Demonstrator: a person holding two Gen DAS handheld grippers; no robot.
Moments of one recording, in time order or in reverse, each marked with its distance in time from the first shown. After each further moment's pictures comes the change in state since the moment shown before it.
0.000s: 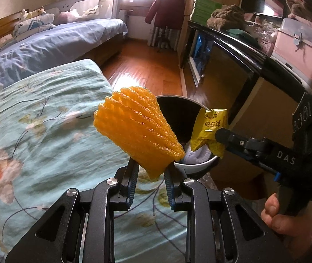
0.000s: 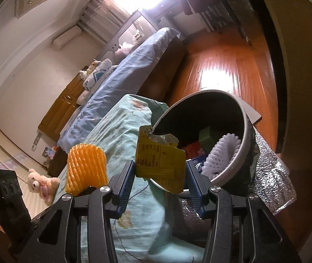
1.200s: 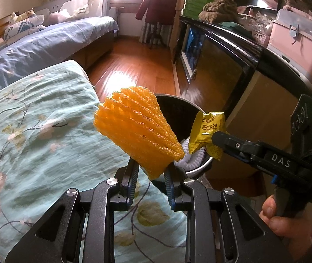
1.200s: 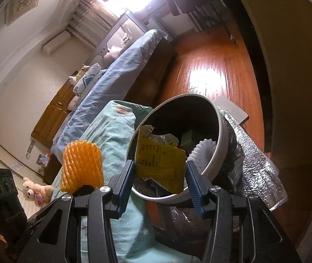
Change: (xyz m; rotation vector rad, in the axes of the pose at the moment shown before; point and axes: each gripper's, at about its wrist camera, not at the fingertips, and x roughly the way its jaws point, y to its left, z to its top) left arm 0.025 -0.024 0.011 0.036 0.025 -0.027; right arm -0.001 -0.021 0.008 0.045 -0.008 -0.053
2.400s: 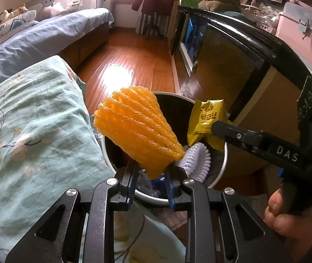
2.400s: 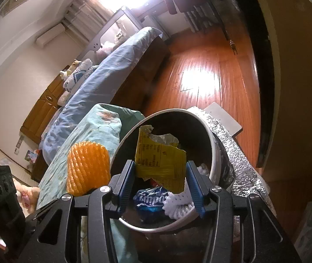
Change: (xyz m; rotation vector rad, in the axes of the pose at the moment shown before) left arm 0.049 -0.003 0.021 0.014 0.066 -0.008; right arm 0.028 -0.007 0.032 -0.042 0.018 -0.077
